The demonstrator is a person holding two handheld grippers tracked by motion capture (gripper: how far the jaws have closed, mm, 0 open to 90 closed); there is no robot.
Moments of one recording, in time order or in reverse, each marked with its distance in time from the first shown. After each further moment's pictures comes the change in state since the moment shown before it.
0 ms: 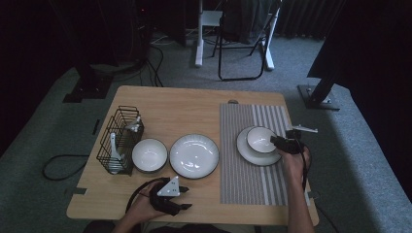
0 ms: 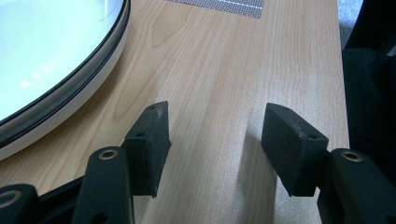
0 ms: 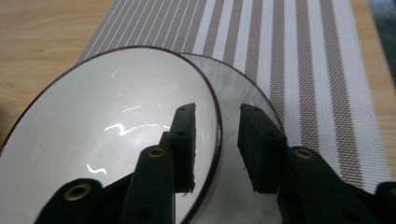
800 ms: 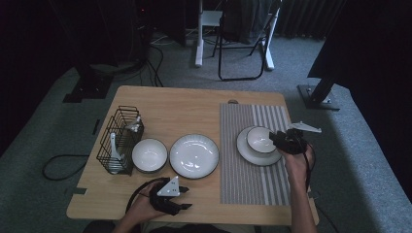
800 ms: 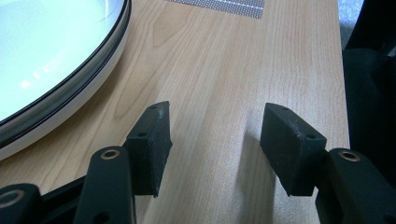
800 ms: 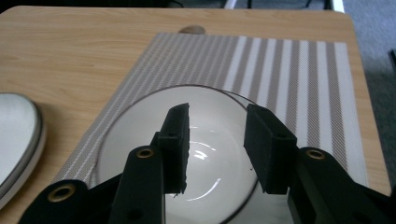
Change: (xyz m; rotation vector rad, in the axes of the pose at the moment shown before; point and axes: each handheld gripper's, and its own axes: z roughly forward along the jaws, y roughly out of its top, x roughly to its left) left arm 0.000 0.000 0.000 -0.001 0.002 -0.001; right arm 0.031 0.011 -0.041 -0.105 0.047 -0.143
